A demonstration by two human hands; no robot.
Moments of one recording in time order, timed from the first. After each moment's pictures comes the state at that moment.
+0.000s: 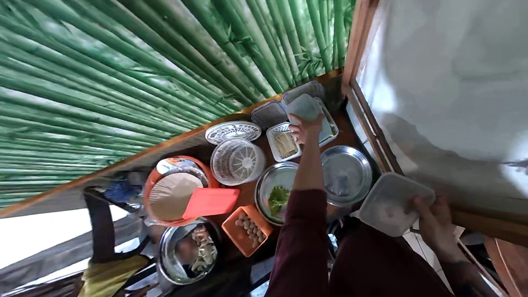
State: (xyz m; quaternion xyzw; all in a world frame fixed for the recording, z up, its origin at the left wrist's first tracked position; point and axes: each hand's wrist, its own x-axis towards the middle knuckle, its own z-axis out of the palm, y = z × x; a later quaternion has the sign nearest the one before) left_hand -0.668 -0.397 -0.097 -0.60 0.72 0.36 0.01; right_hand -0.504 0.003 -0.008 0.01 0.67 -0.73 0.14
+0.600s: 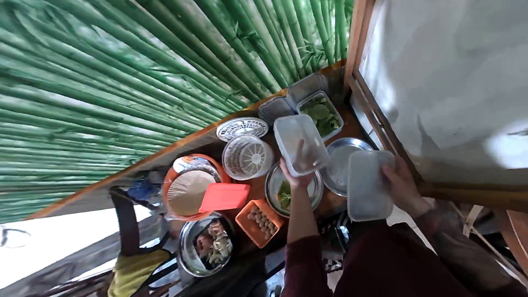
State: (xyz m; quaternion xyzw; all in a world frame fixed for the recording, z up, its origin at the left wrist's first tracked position) left_hand -0.444 -0.410 -0.150 -0.12 0.35 0.92 -0.09; right_hand -0.523 -0.085 -0.025 0.08 0.64 -0.70 0.29
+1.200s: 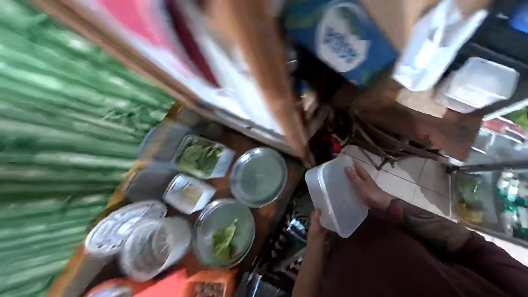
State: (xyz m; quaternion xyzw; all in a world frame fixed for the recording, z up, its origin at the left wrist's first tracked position) left_hand -0.267 -0.019 -0.066 -0.19 0.46 0.85 0.19; right_hand -0.328 0.188 -0.046 0.15 0.61 -0.76 0.15
